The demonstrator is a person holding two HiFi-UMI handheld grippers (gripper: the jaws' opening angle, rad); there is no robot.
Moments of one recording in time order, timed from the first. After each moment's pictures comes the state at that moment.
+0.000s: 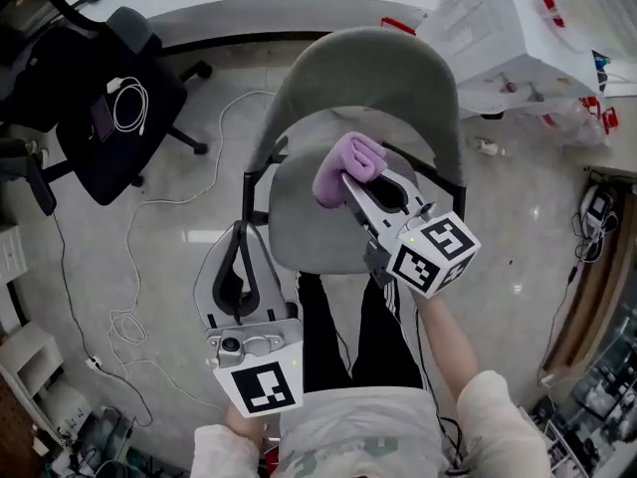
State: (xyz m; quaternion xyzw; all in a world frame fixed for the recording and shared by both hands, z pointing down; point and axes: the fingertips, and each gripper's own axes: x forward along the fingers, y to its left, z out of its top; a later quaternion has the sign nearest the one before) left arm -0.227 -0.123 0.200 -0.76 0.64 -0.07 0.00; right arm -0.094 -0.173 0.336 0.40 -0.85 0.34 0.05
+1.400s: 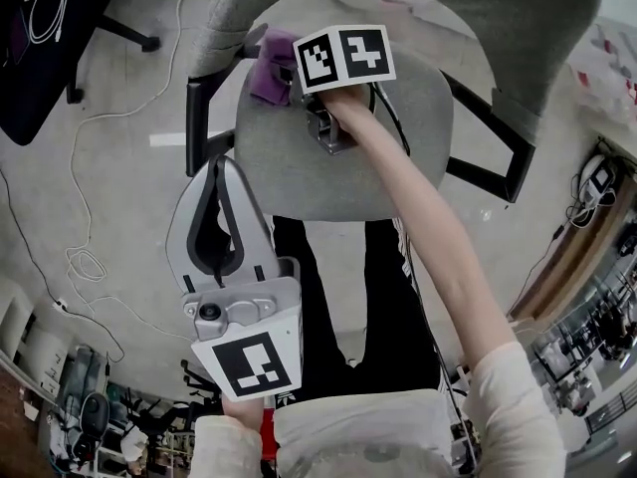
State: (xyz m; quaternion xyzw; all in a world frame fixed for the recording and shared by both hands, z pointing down) left arm -0.249 -0.106 0.405 -0.72 0.66 -0.12 -0.13; right arm -0.195 -0.177 0.679 0.28 -0.71 0.56 0.32
